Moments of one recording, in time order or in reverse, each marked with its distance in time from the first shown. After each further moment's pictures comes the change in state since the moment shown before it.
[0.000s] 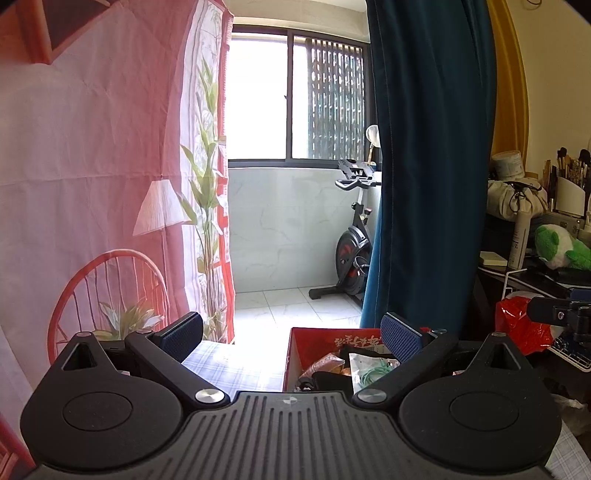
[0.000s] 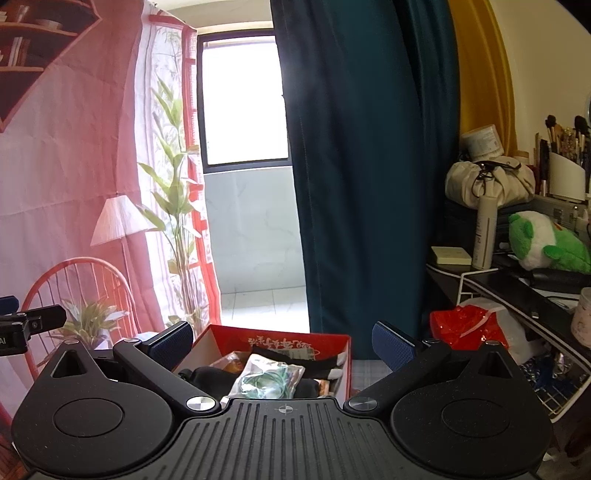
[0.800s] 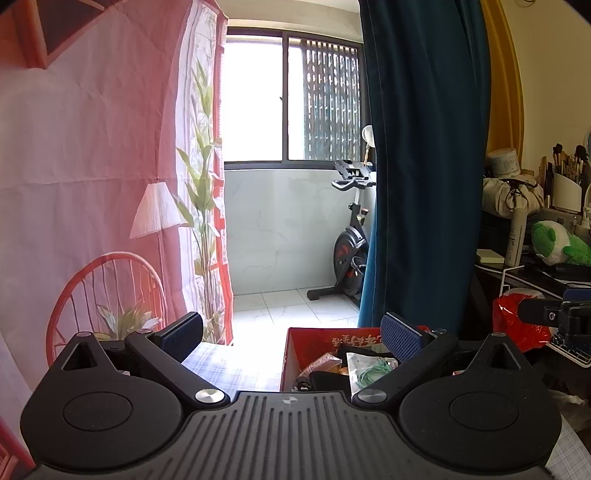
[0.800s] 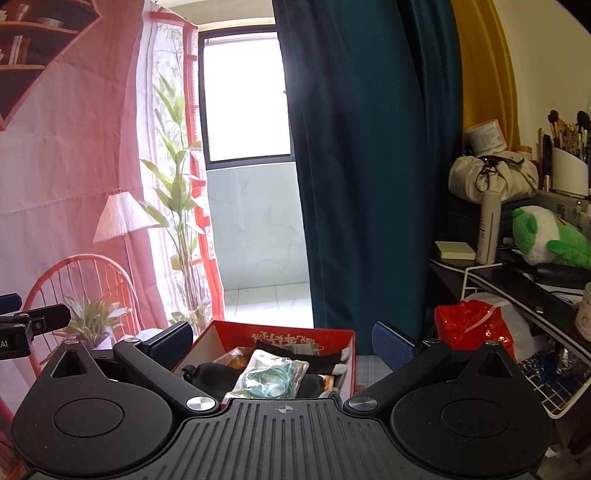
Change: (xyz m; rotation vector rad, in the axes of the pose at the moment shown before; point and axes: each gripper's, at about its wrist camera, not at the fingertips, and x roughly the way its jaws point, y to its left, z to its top) left arm 0.001 0.003 -0.002 0.018 -0.006 -0.017; right arm 0.004 -0.002 -0.001 0.003 0.013 0.011
